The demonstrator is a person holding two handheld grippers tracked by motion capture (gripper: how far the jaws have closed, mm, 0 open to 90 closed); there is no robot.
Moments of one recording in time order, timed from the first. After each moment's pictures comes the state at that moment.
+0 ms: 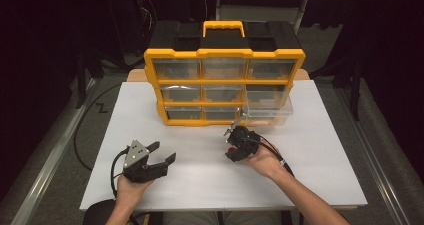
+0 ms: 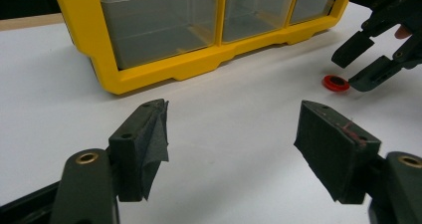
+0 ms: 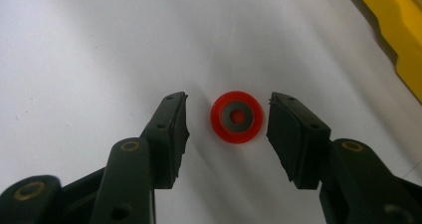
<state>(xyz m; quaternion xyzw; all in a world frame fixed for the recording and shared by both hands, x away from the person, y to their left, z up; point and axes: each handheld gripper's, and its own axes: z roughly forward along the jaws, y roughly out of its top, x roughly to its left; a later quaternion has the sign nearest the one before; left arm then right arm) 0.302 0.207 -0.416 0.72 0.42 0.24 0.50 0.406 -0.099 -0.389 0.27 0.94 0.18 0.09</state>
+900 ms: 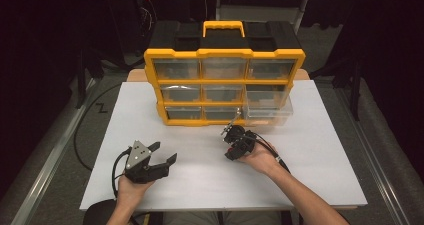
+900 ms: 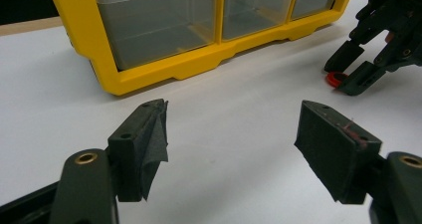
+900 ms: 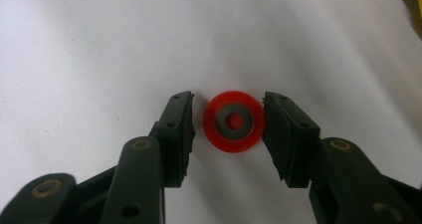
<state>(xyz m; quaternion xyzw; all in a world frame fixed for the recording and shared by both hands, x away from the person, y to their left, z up) 0.301 0.203 -0.416 0.73 0.41 0.25 0.49 0.419 -0.092 -0.401 0.28 0.95 0.14 0.07</state>
